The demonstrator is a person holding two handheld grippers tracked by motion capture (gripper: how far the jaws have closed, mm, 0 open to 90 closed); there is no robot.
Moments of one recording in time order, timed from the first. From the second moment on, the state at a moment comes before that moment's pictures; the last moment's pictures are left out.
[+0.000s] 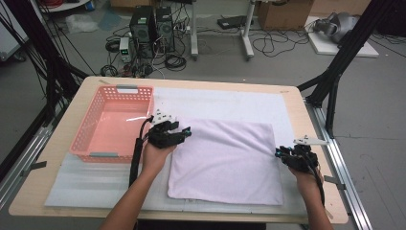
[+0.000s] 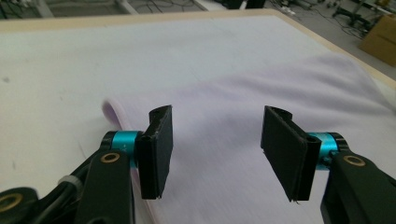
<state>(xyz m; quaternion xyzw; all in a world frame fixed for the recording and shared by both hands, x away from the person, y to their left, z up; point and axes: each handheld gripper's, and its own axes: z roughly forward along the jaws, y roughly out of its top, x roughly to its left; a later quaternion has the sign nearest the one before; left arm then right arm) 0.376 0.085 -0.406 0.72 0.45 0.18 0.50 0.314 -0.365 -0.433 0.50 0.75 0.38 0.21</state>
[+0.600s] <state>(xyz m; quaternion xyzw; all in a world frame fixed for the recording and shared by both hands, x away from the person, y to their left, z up) 0.452 0.080 -0.434 0.73 0.52 0.17 0.42 0.384 -0.363 -0.423 0.53 0.72 0.39 0.22</state>
